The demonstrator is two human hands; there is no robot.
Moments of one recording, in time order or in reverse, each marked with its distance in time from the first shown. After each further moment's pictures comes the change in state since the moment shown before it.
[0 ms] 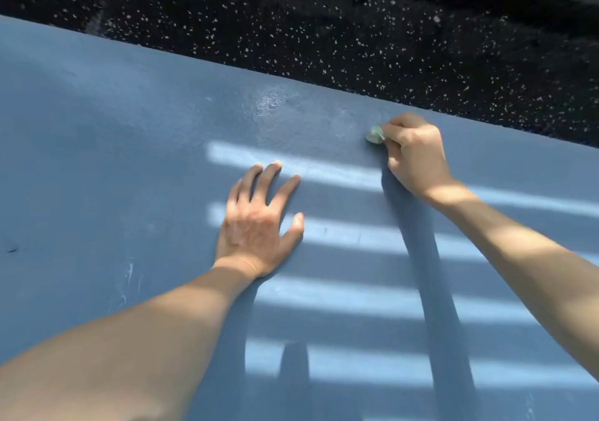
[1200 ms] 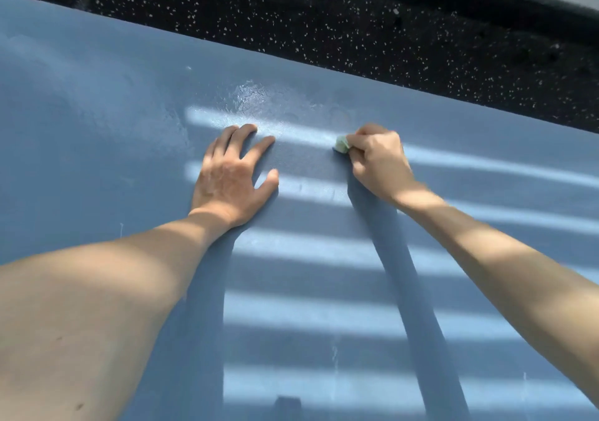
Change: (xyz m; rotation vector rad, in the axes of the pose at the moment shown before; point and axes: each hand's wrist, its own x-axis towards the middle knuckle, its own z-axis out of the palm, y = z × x) left_hand 0.000 0.002 0.000 -0.092 0.017 -0.019; right_hand -0.071 -0.026 -0.003 0.016 -0.050 0.023
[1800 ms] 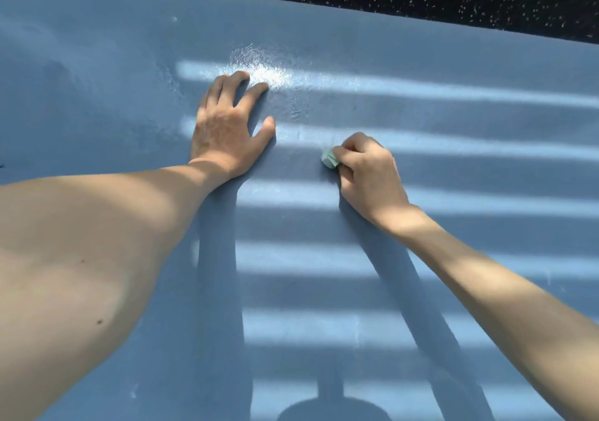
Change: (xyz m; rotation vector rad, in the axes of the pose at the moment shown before) left_hand -0.003 0.001 0.004 0.031 0.022 0.017; right_hand -0.104 -0.034 0.032 0.117 0.100 -0.005
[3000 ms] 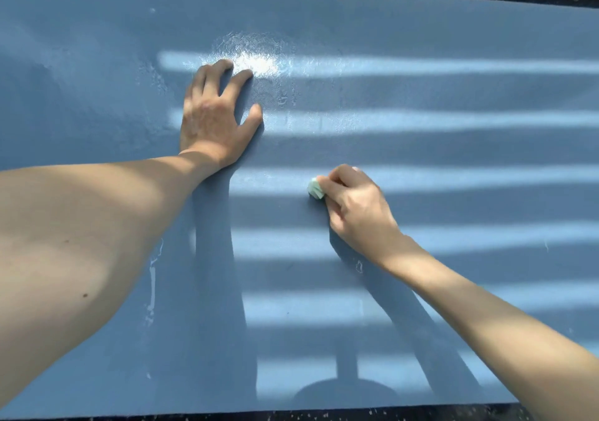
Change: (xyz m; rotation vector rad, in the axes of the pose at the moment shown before) left_hand -0.001 0.002 -0.002 -0.006 -0.005 0.009; right_hand -0.060 -0.025 0.001 0.022 -0.043 0.022
